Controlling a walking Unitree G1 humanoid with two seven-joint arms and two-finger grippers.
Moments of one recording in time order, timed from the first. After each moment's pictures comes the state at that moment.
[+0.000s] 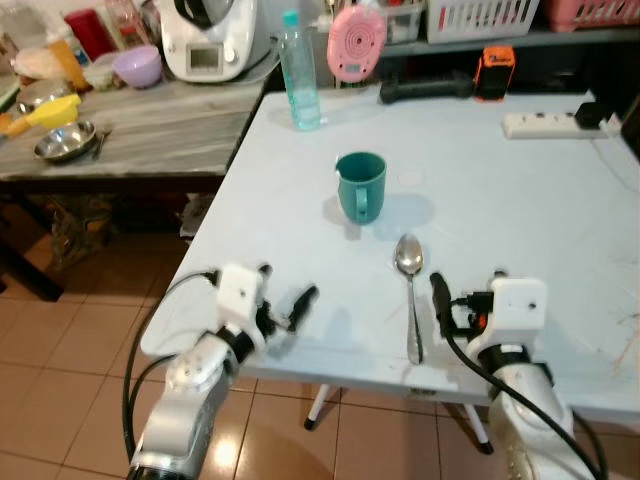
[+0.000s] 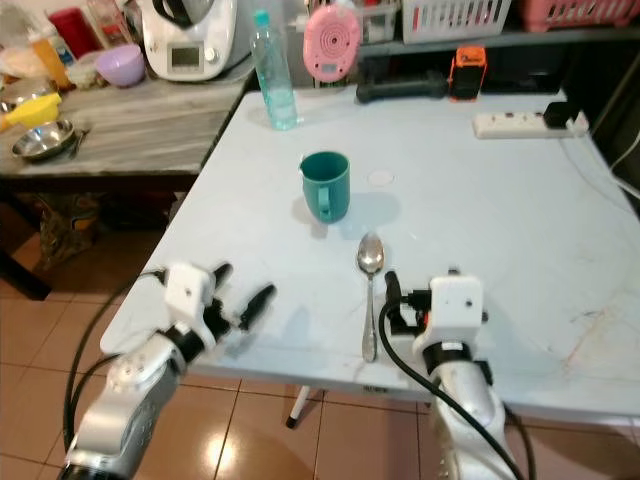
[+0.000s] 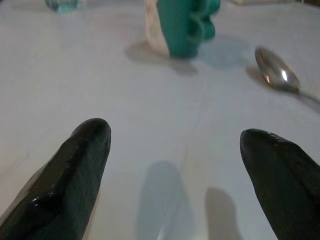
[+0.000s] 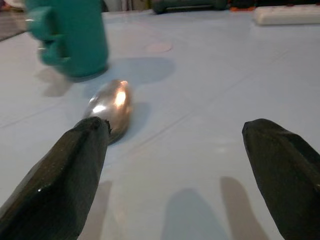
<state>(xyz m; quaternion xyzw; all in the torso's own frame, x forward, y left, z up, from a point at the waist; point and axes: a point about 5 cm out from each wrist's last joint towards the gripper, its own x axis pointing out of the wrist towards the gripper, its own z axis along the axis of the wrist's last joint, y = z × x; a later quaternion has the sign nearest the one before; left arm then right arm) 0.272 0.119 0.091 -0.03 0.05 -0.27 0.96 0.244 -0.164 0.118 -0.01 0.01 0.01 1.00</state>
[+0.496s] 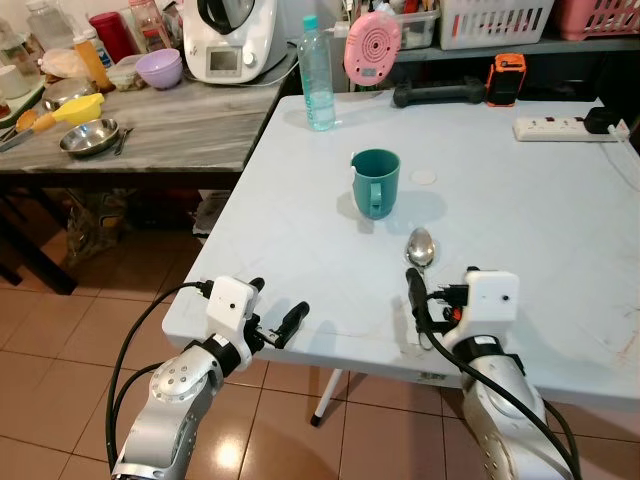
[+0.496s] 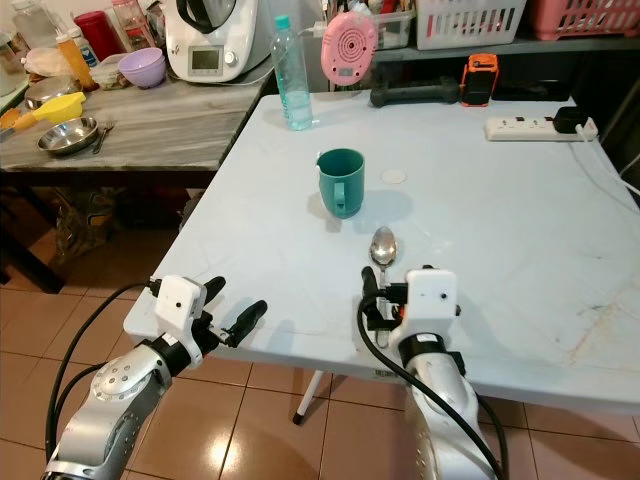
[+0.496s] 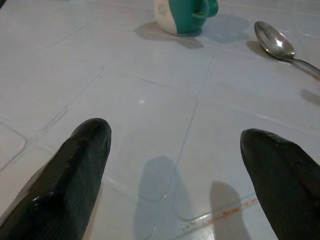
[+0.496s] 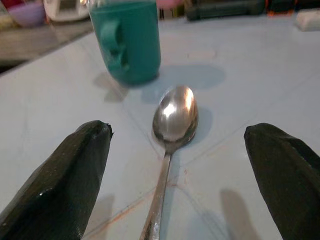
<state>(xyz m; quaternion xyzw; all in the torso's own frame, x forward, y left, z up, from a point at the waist) 0.269 0.129 0.088 -0.01 0.06 -0.29 0.96 0.256 -0.145 0.118 0.01 0.02 0.02 1.00</state>
